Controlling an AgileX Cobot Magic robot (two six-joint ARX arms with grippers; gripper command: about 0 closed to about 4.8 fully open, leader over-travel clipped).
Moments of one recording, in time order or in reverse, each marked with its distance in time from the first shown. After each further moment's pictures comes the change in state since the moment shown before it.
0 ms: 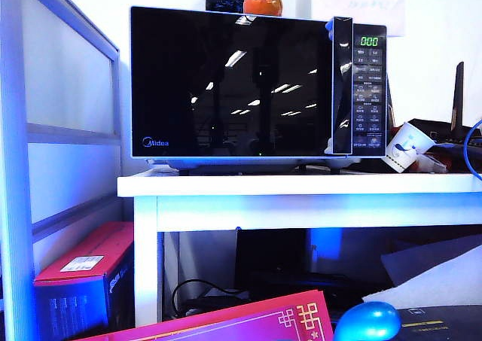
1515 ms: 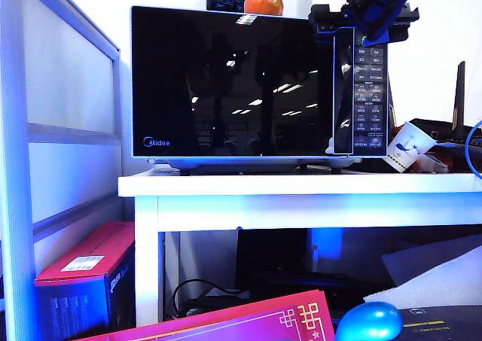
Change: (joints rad) left arm 0.000 0.000 0.000 0.005 0.000 0.000; right arm -0.001 0.165 -0.402 0.677 0.190 0.108
